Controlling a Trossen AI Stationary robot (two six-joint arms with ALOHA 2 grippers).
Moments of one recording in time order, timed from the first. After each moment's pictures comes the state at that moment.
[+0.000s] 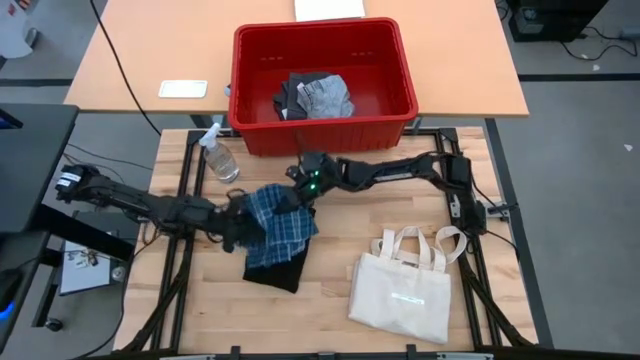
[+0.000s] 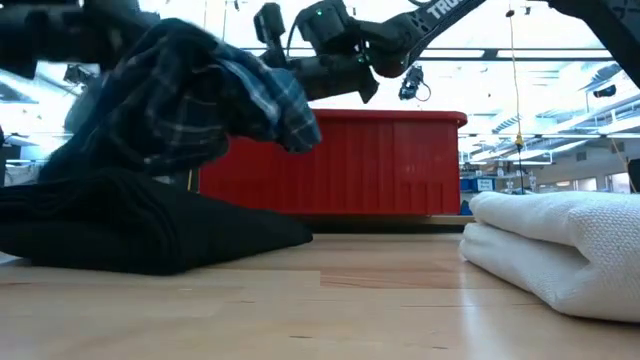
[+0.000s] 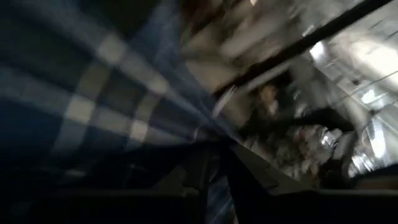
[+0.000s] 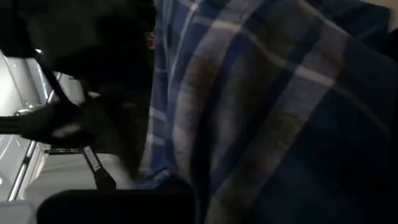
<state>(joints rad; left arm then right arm) -0.23 0.74 0.25 0.38 0.00 -0.99 -0.18 2.07 1.48 0.23 -0.60 1.16</state>
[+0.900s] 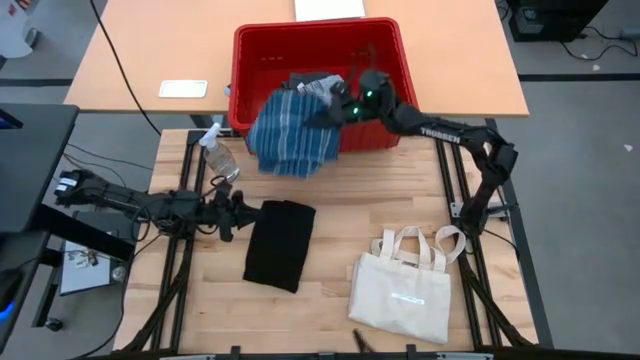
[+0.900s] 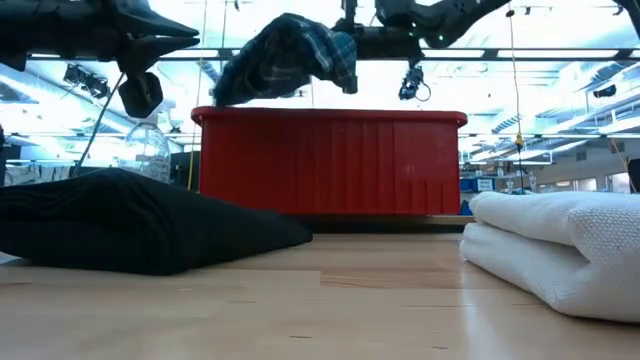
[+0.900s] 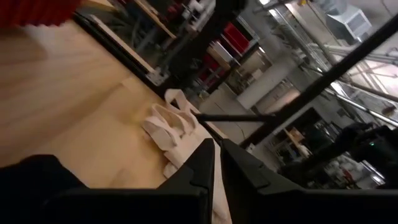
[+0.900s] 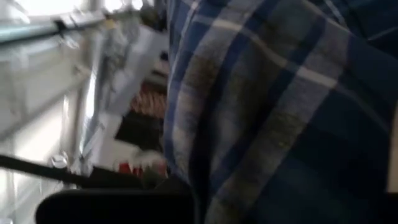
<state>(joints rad) -0.19 0.60 0.25 0.36 -0.22 -0.78 -0.56 1.75 1.48 0.20 -0.75 1.12</state>
